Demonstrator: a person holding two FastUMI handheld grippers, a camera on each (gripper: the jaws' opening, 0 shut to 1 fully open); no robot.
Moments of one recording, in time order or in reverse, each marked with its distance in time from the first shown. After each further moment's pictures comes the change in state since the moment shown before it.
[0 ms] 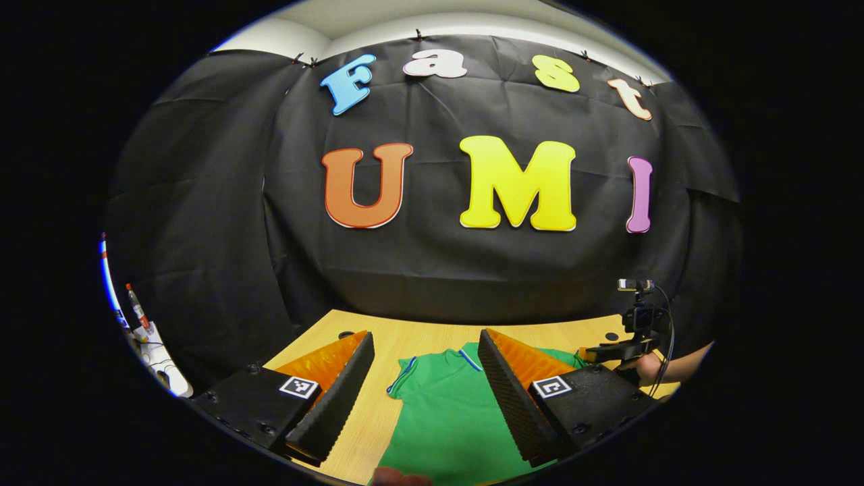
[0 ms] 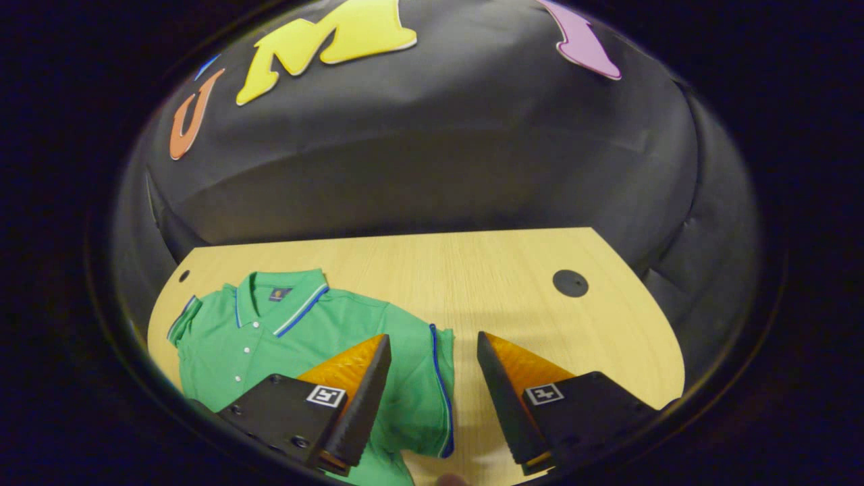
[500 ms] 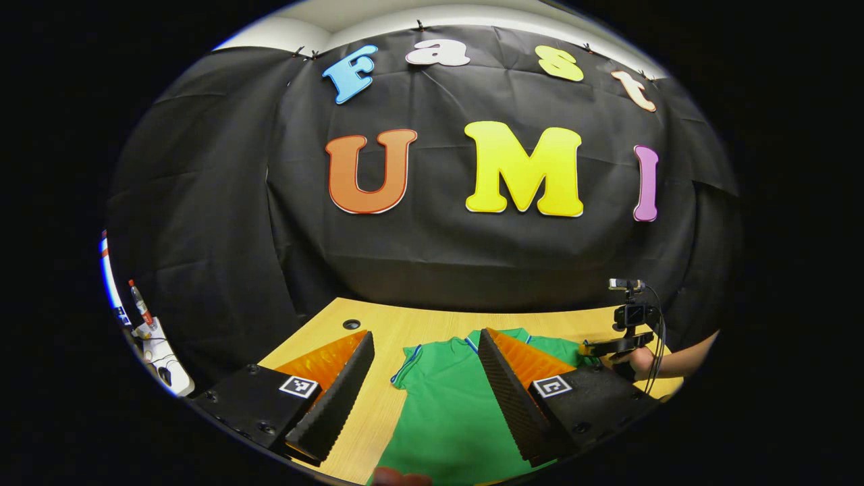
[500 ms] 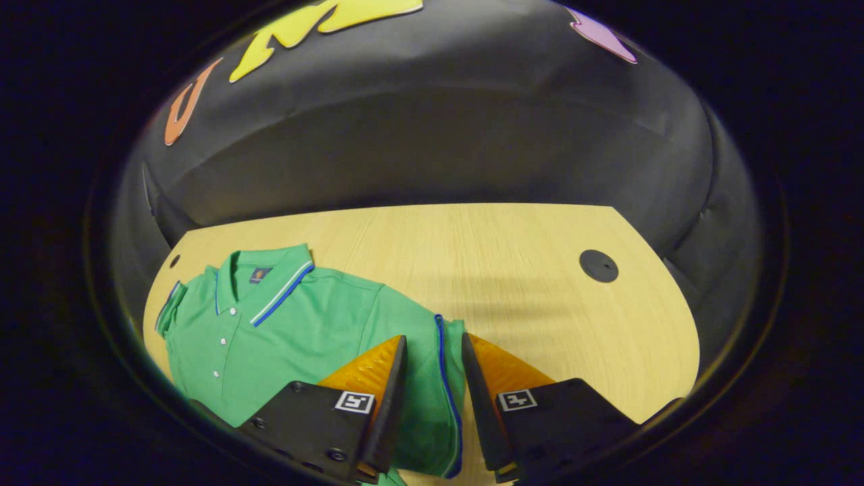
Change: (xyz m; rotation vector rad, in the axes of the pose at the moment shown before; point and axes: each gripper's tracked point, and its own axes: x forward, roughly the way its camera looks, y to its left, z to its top) left arm 0.004 0.005 -0.012 0.003 0.034 0.019; right arm 0.028 0.002 -0.021 -0.060 0.076 -0.029
